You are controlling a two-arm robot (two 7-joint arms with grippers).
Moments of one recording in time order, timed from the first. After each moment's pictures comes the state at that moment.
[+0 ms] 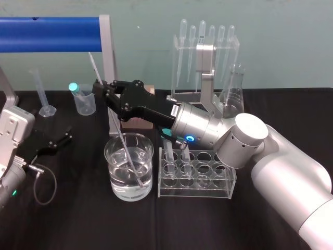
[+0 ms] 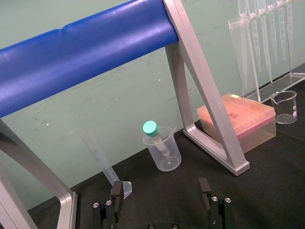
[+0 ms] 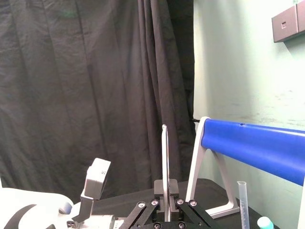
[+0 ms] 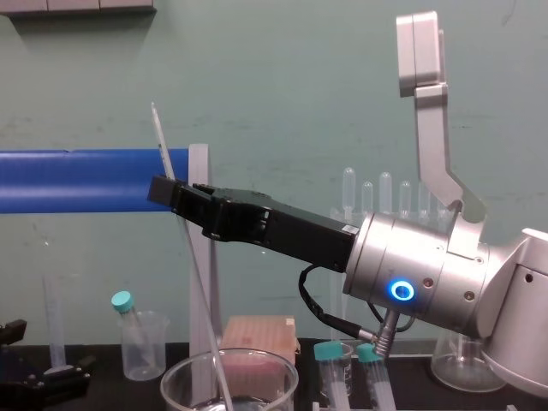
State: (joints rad) left arm -0.20 0.60 0.45 -1.41 -0.25 -0.12 0.03; right arm 0.63 0.17 -0.63 -1.07 0.71 -0.17 0.87
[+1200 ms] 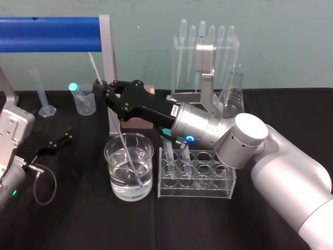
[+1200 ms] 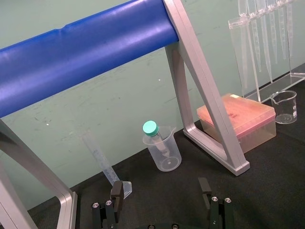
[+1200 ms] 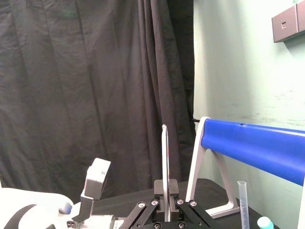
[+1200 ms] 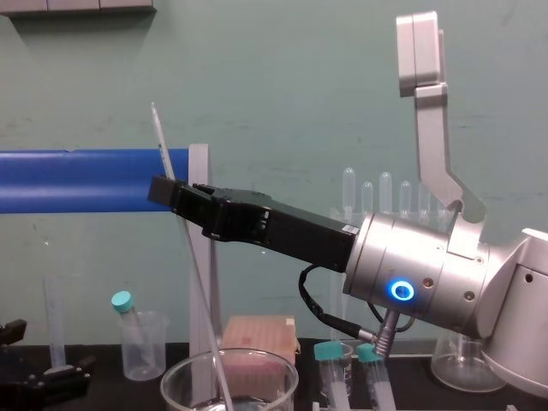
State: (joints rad) left arm -0.20 0.60 0.45 -1.41 -0.25 -0.12 0.03; right arm 0.63 0.17 -0.63 -1.07 0.71 -0.17 0.87
